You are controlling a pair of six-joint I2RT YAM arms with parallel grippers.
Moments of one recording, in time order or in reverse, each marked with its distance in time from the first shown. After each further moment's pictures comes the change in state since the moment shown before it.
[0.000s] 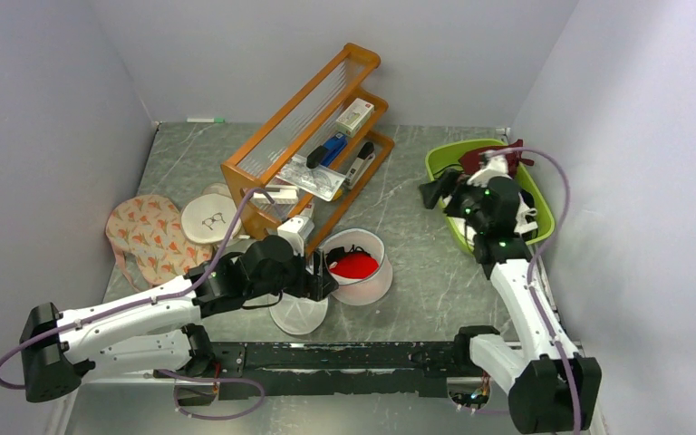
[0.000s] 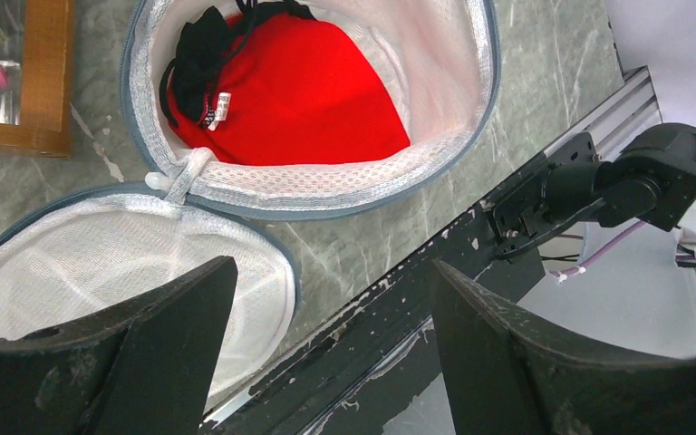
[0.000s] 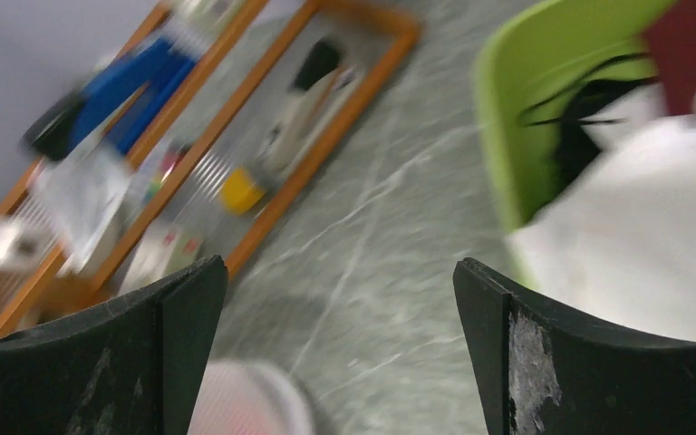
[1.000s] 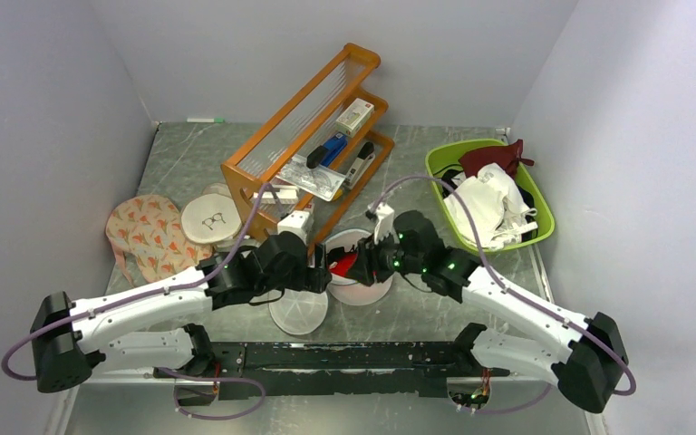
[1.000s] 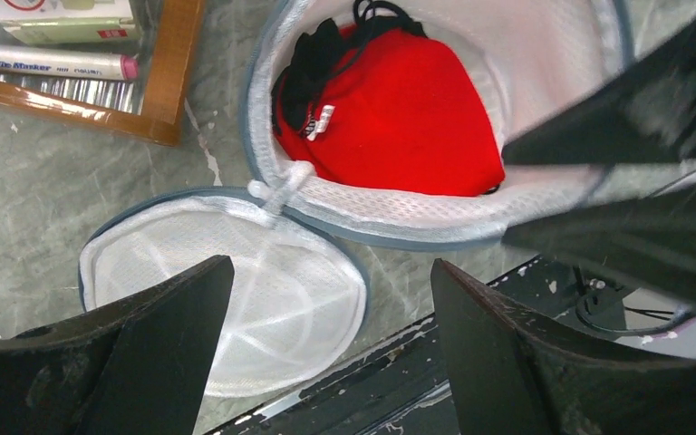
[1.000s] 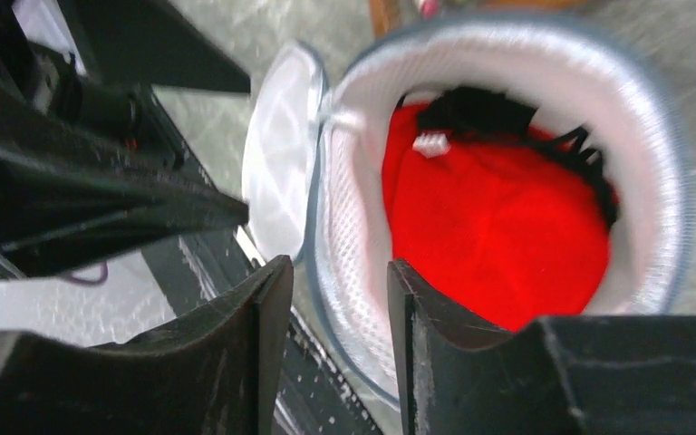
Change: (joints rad) left arm 0.000 0.082 0.080 -0.136 -0.166 -0.016; right arm 0.788 0.050 0.003 -0.237 -0.096 -0.038
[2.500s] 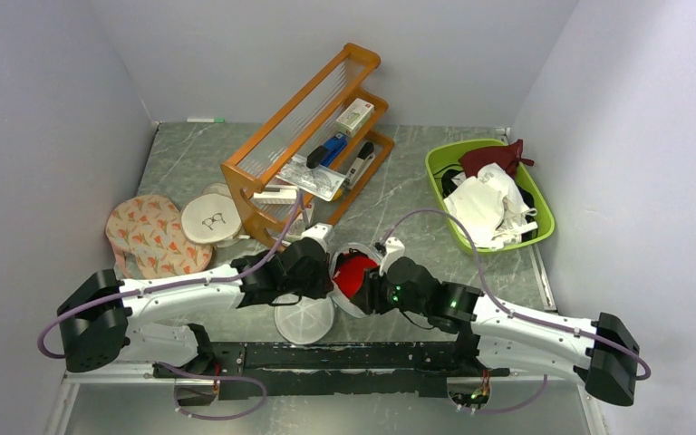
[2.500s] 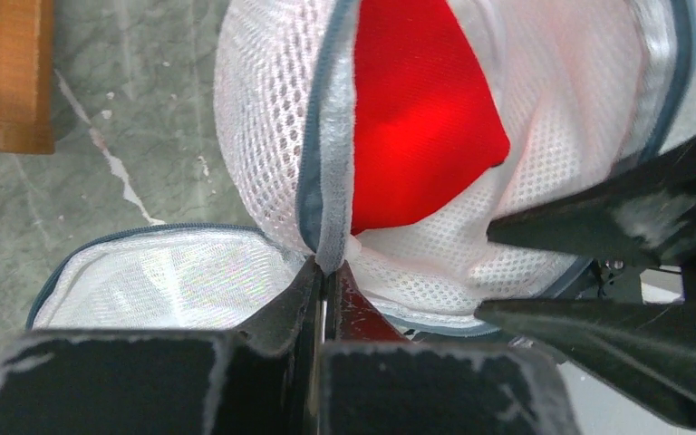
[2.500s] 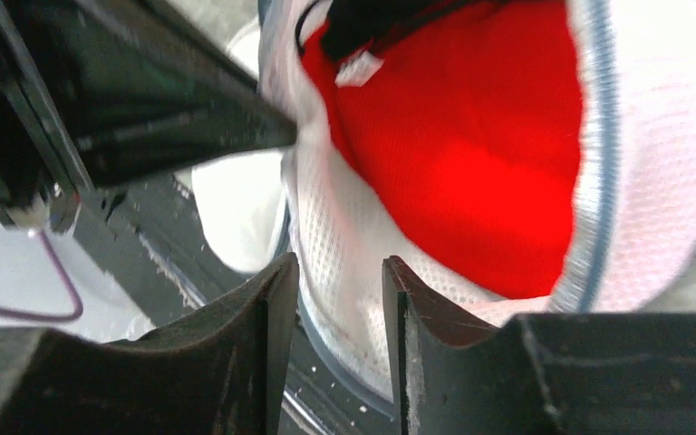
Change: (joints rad) left arm -0.005 0.212 -0.076 0.224 0.132 0.000; right arm 0.320 -0.150 -0.291 0.086 0.378 0.346
